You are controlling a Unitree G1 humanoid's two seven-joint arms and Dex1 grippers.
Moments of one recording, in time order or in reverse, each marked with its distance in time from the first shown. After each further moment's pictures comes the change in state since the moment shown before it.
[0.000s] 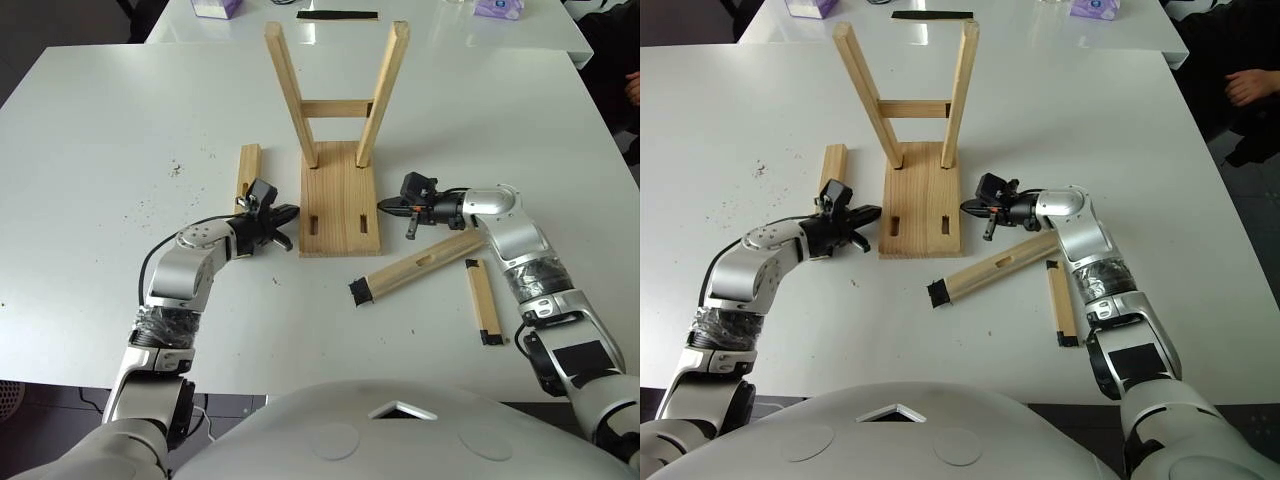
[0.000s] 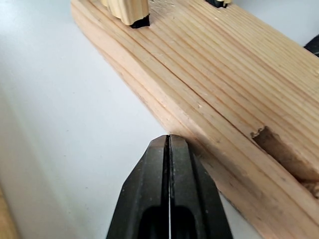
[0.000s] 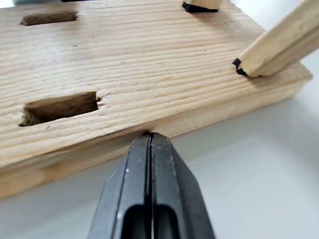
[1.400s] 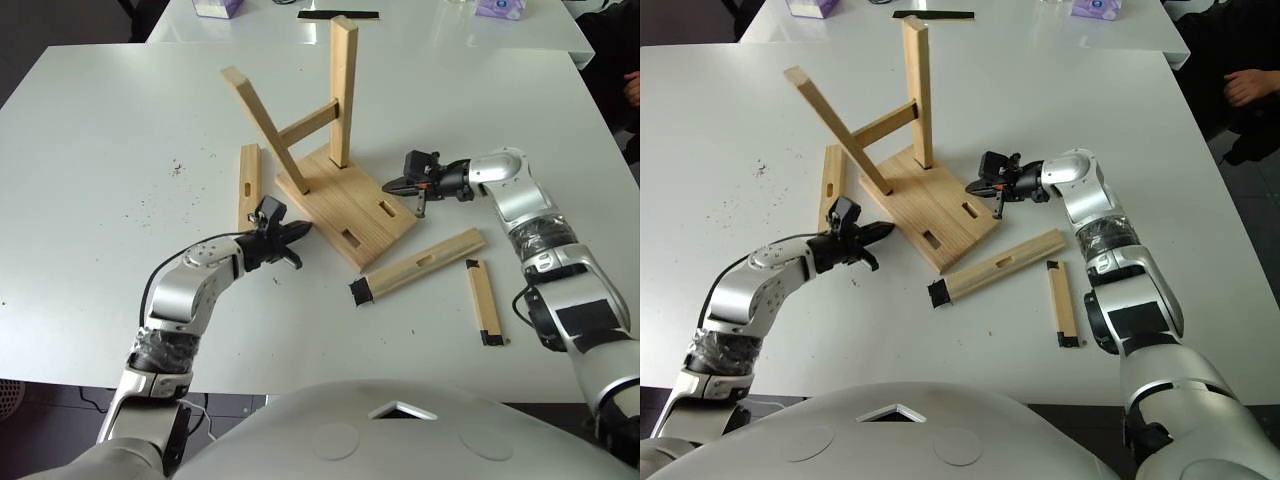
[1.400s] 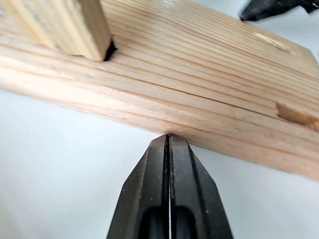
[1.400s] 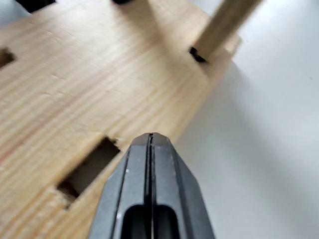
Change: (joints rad) left arm 0.047 -0.006 -0.041 -0.067 -0.094 0.031 0.051; right arm -0.202 -0.017 0.043 0.266 -0.026 -0.195 0.157
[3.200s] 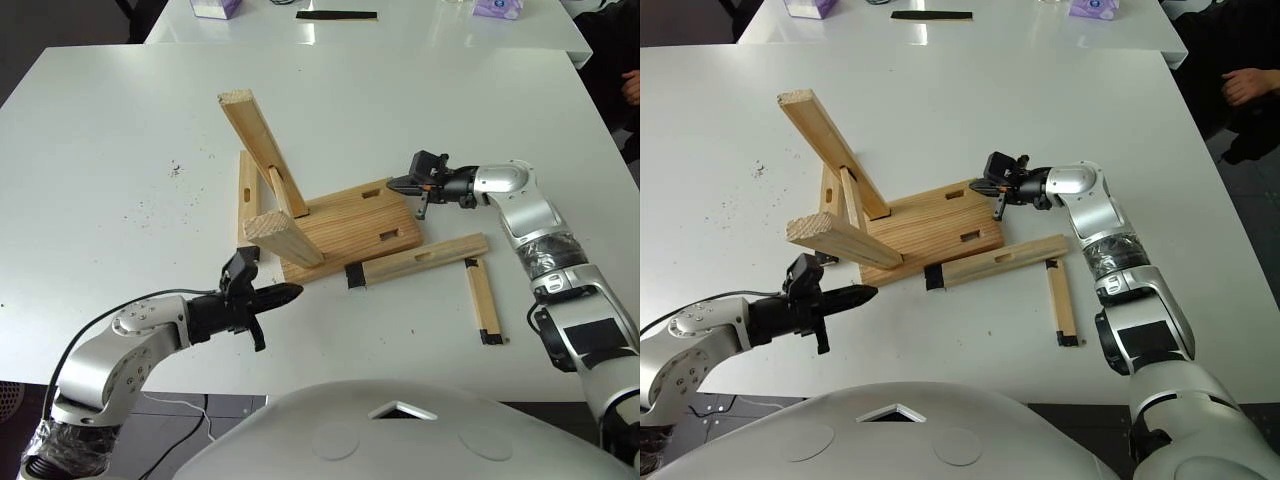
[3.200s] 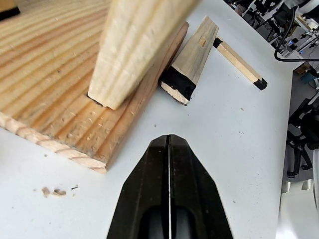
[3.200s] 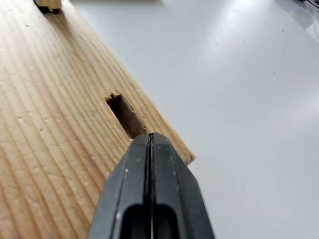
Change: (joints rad) left arm 0.485 0.296 0.144 -0.455 -0.282 0.050 -0.267; right arm 0.066 -0.056 0.002 -0.145 0.049 0.075 -0.119
